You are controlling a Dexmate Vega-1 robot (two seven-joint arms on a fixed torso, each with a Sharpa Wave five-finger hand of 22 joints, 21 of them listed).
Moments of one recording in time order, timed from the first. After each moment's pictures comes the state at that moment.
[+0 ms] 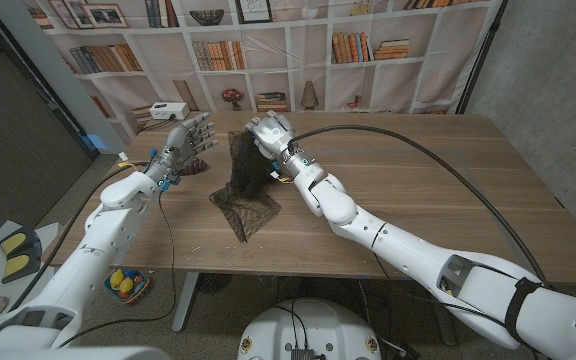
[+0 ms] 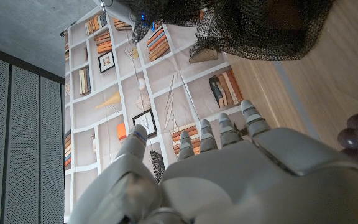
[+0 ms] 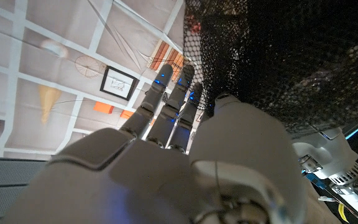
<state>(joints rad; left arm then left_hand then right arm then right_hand) 0.89 0.53 0.02 -1.29 -0.58 -0.19 -0.47 0.14 0.09 0.54 -0.09 0.17 0.01 -0.10 0.19 0.17 0.04 0.05 0.22 0.20 0.04 0.13 0.19 0.18 0.05 0.21 0.25 0.21 -0.55 -0.23 -0.97 -1.40 -1.34 -0.27 -0.31 0.93 0.17 0.09 0.17 0.27 0.49 -0.13 0.33 0.19 0.49 -0.08 0.42 0.26 0.73 -0.08 0.25 0.56 0.42 -0.03 0.84 0.18</state>
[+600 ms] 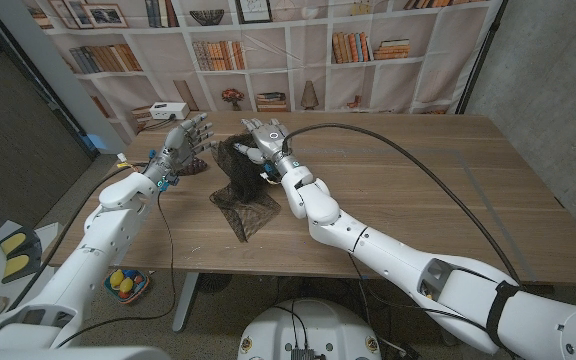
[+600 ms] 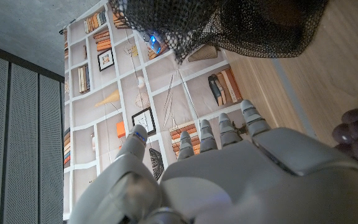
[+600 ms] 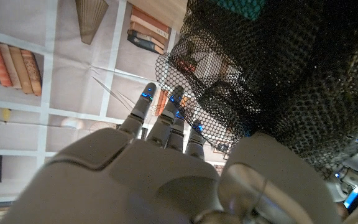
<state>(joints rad) 0.88 0.53 0.02 -1.26 -0.58 -0.20 -0.48 0.14 0.09 0.54 -0.09 0.17 0.01 -0.10 0.19 0.17 0.04 0.05 0.22 0.20 0.04 0.13 0.19 0.18 0.05 0.21 0.24 0.21 -0.58 -0.12 -0.97 -1.38 -1.14 -0.41 -0.19 0.35 0.06 -0.13 0.16 0.27 0.12 -0.04 0.19 0.20 0.19 0.06 0.21 0.24 0.41 -0.05 0.20 0.56 0.13 0.15 0.63 0.18</state>
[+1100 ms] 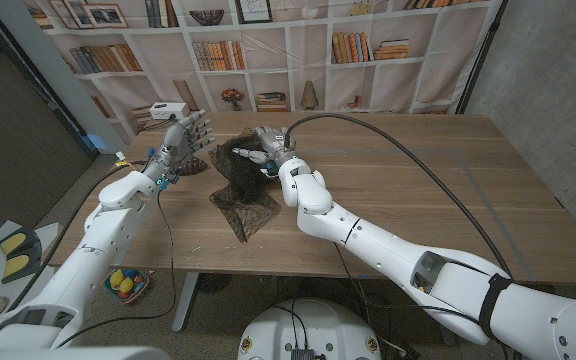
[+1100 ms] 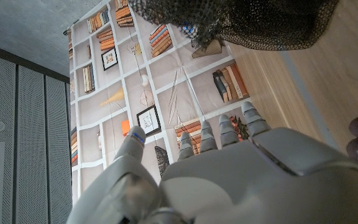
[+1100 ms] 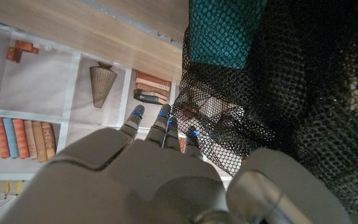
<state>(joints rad) 0.89 0.53 0.01 -1.28 -0.57 -0.23 -0.45 0.12 0.06 0.52 -0.09 0.17 -0.03 -0.14 0.18 0.17 -0.02 0.03 0.20 0.20 0.00 0.12 0.18 0.18 0.00 0.21 0.22 0.20 -0.54 -0.10 -0.98 -1.44 -0.96 -0.57 0.08 0.17 -0.05 -0.28 0.16 0.31 0.03 -0.01 0.20 0.20 0.05 0.11 0.19 0.25 0.12 0.06 0.19 0.52 -0.14 0.18 0.46 0.18</state>
